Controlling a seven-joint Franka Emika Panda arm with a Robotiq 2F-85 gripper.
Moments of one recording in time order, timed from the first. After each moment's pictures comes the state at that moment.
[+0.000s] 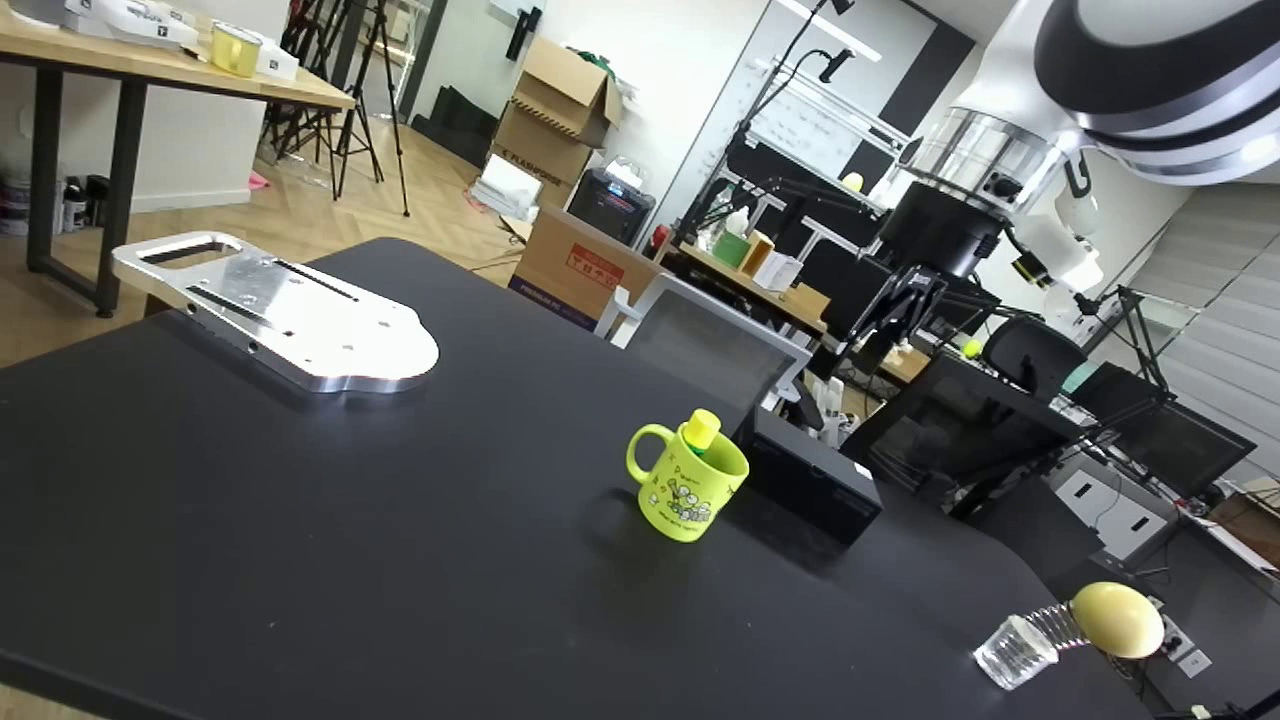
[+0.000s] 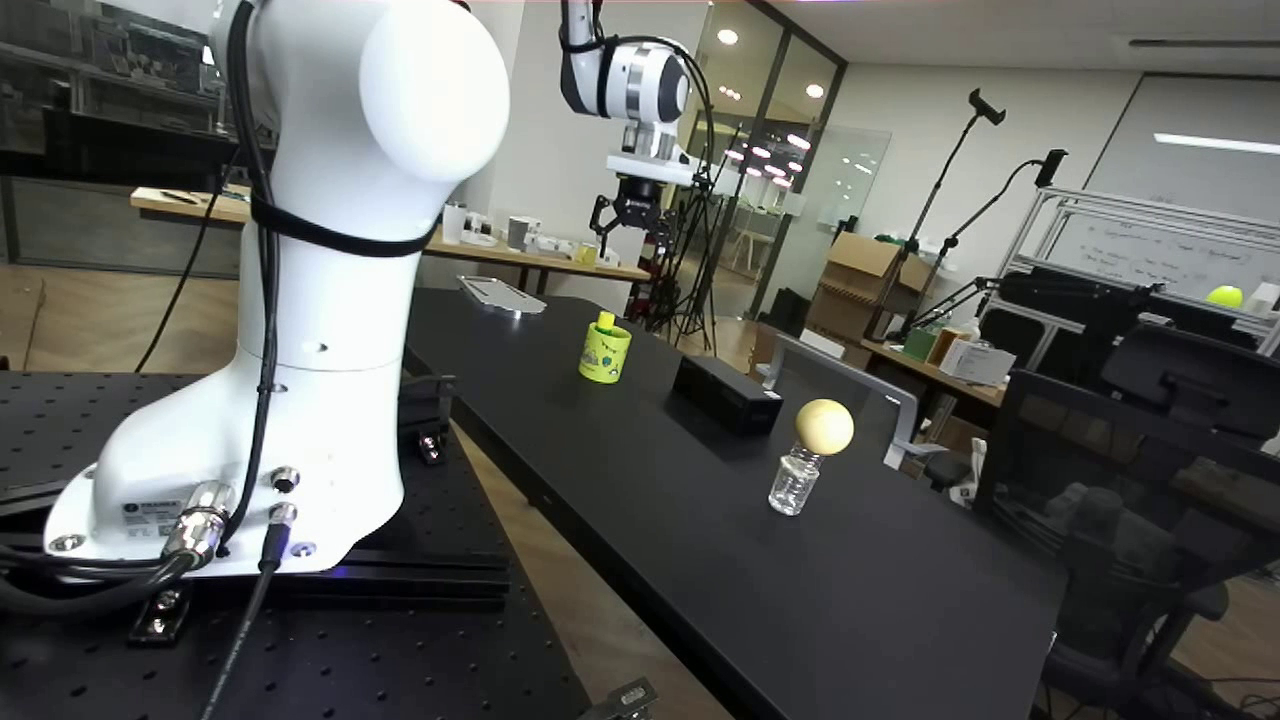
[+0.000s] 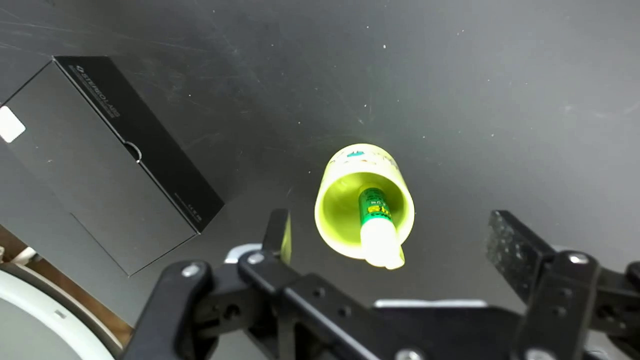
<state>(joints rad) 0.34 0.22 0.31 -2.02 -0.20 2.26 -0.22</state>
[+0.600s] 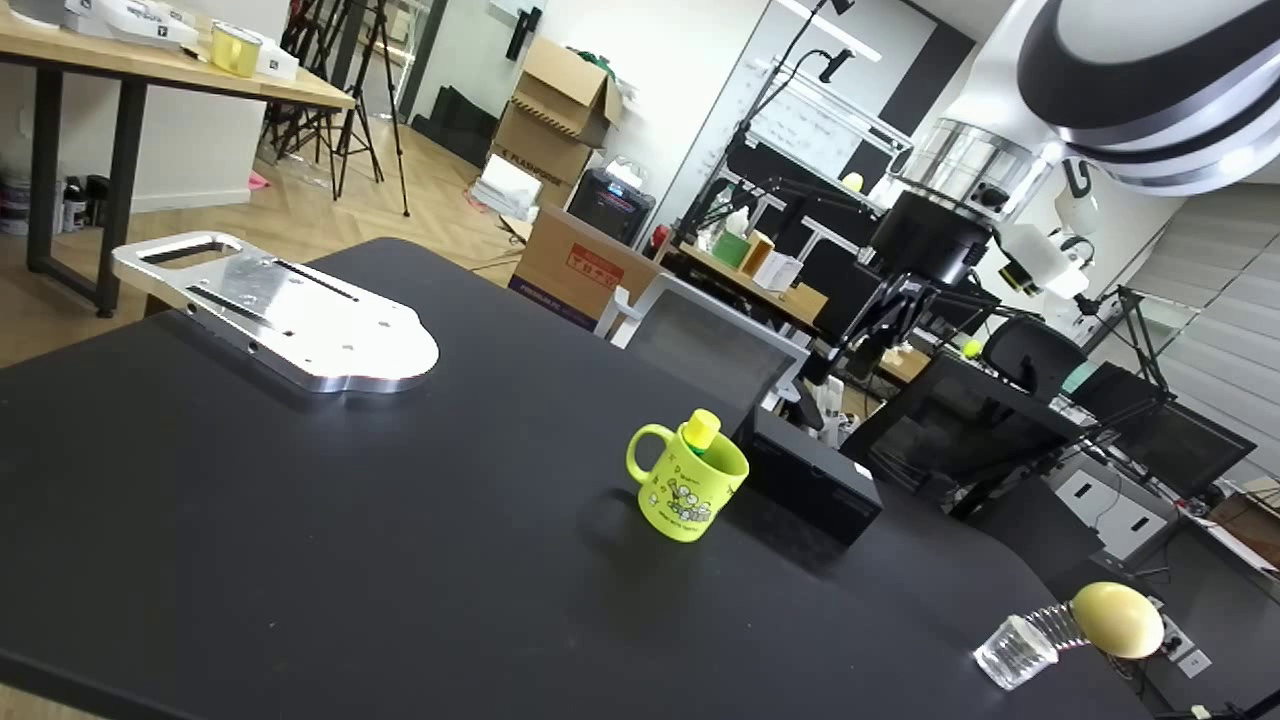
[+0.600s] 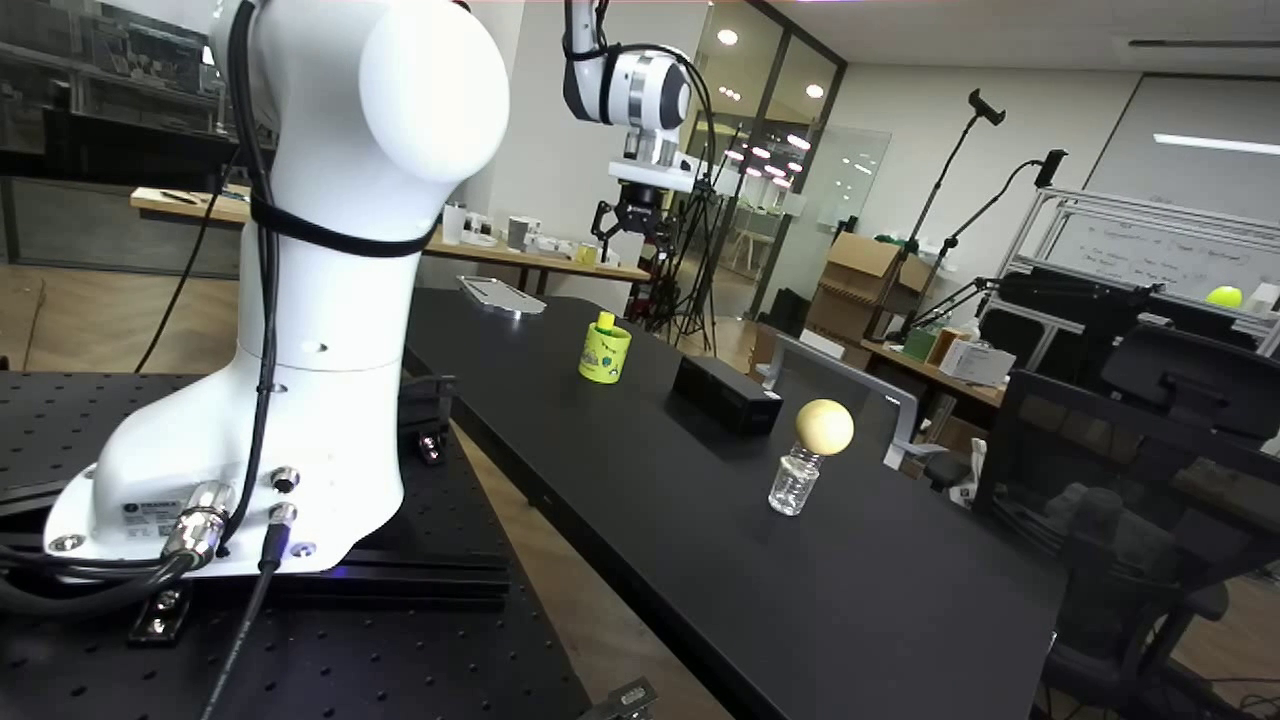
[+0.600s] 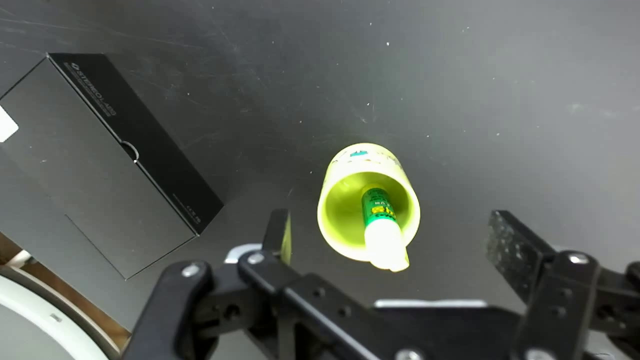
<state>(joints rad) 0.34 0.25 0.30 -2.00 -0.20 2.27 -0.22</state>
